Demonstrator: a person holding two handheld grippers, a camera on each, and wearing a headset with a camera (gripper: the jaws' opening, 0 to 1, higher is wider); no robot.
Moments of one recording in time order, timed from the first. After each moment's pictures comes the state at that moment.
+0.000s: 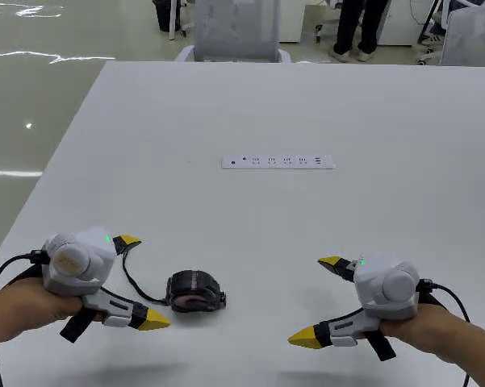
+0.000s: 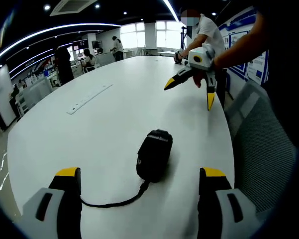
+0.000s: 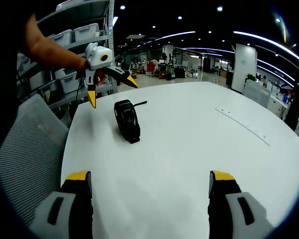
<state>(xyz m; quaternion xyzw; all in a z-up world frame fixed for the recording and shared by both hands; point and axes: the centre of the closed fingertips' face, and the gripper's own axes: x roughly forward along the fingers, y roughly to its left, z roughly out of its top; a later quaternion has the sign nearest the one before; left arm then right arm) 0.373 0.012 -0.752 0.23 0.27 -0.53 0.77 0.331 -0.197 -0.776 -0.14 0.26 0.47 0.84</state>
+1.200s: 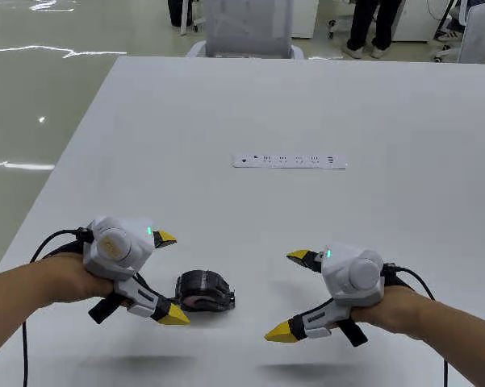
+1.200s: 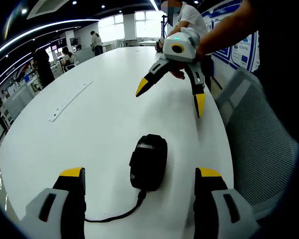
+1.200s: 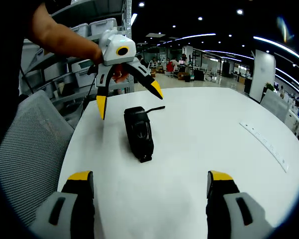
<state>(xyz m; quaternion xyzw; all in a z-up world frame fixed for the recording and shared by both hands) 0.375 -0.013 -0.766 0.27 0.28 -0.59 0.71 0.350 -0.131 -0.780 -0.16 0.25 0.54 0.79</state>
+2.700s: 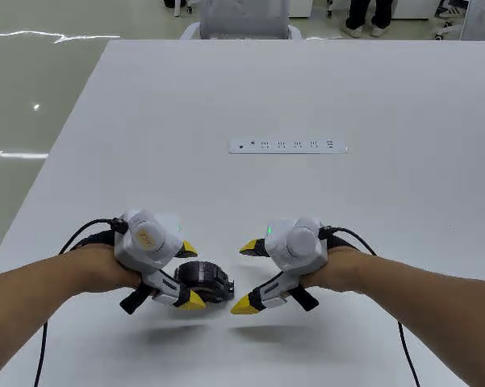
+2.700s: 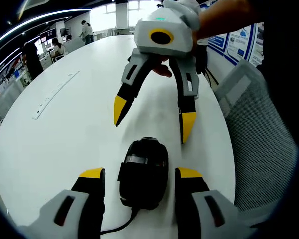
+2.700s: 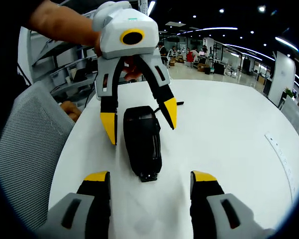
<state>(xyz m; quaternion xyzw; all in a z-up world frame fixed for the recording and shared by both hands) 0.370 -0.042 -0.794 0.30 0.33 -0.60 0.67 0.363 -0.076 -0.806 -0.21 0.28 0.60 0.72</state>
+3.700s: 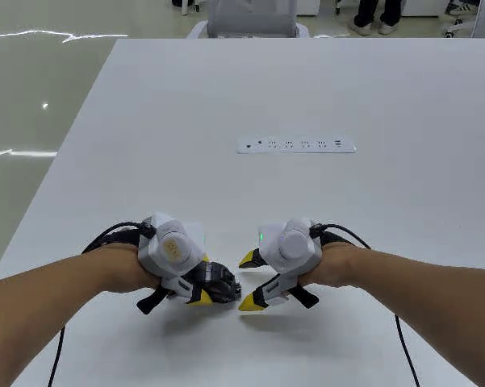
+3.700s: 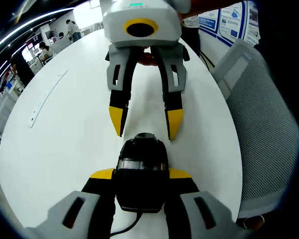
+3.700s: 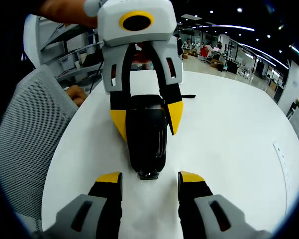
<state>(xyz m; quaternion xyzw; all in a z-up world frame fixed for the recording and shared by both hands) 0.370 -0.040 -0.808 0.36 0.33 -0.61 0.63 0.363 -0.070 -0.819 -0.26 0.29 0.62 0.68</state>
